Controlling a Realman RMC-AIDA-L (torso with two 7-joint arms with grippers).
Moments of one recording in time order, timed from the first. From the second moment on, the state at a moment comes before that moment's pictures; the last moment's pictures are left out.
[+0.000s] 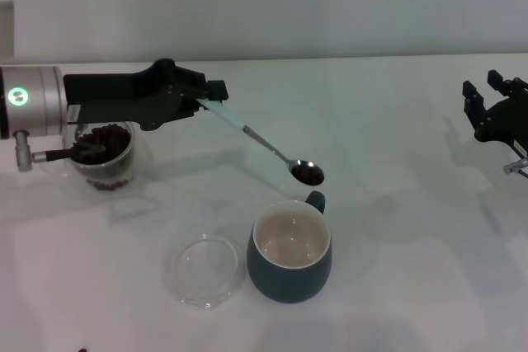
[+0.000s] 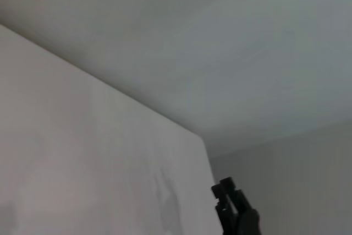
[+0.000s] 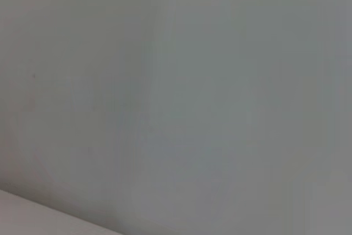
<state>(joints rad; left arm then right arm) -0.81 -1.95 0.91 0.42 1.79 1.40 -2.47 0.42 2.02 -1.58 -0.14 -0.05 -0.99 0.17</state>
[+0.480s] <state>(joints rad) -0.82 -1.96 1.01 0.51 1.83 1.36 -2.47 0.42 2.02 -1.58 -0.14 -0.05 -0.98 0.17</state>
